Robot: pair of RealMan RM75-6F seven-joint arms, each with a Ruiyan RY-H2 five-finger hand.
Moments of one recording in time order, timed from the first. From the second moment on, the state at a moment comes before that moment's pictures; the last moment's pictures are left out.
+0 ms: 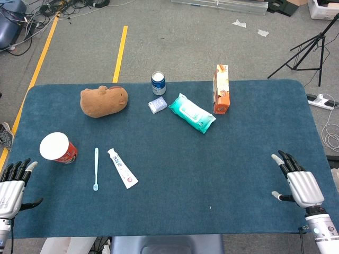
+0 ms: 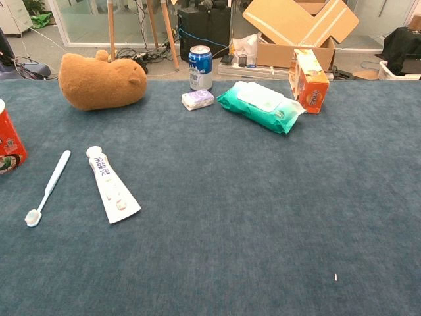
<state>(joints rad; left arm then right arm) -0.11 -1.06 -0.03 -1.69 1.39 1.39 0.21 0.14 -1.10 0.01 -1.61 -1.49 1.32 -0.05</state>
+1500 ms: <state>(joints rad) -0.11 -1.11 0.03 -1.59 1.63 1.46 0.08 0.11 -1.07 0.03 -1.63 -1.52 1.42 0.01</state>
